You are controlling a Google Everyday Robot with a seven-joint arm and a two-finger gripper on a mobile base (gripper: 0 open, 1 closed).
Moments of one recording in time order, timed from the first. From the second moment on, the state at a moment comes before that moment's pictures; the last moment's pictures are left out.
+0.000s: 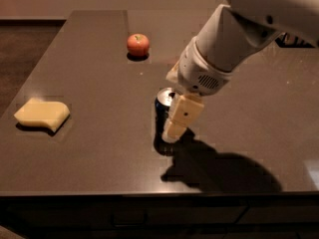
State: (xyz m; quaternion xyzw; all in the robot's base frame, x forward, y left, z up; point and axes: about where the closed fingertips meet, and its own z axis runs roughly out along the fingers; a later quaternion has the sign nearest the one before) arm 0.459 -0.025 0.911 -0.67 0.70 0.12 0.21
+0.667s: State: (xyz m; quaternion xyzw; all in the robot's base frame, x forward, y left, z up) arm 0.462 -0.015 0.909 -0.67 0.70 0.14 0.21
